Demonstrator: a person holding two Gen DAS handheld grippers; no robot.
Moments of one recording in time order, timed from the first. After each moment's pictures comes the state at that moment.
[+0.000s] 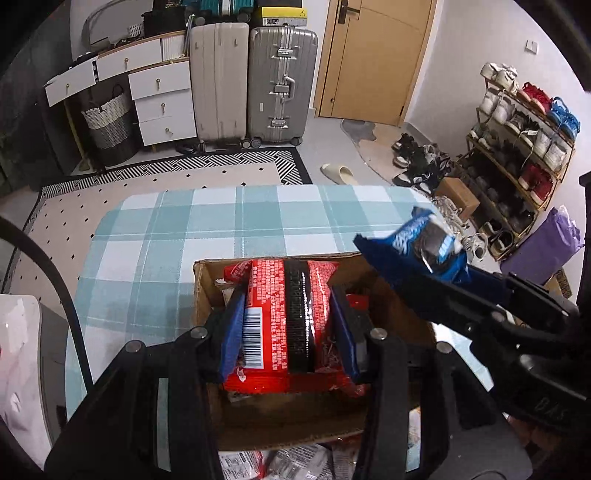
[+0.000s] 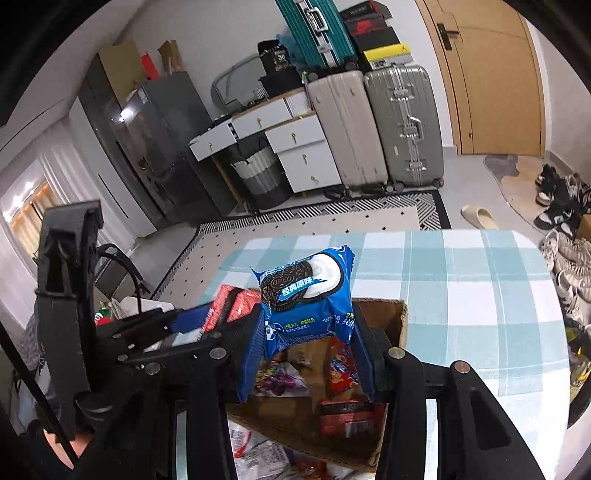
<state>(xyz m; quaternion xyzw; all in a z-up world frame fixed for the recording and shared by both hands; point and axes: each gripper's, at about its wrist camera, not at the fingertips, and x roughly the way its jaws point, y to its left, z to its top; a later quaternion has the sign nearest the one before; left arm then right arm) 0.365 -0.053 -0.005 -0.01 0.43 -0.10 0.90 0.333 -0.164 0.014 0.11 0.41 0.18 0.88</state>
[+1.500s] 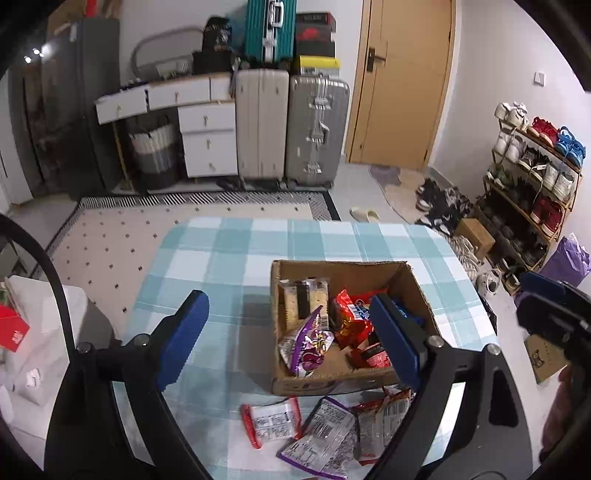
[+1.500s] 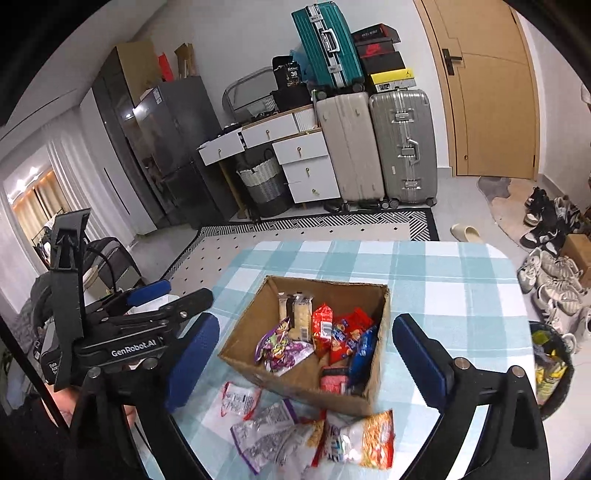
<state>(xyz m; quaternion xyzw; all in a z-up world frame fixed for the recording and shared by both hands) 0.250 0.011 0.062 -0.03 0.34 -0.03 0.94 0.237 -0.178 0.082 0.08 0.38 0.18 0.91</state>
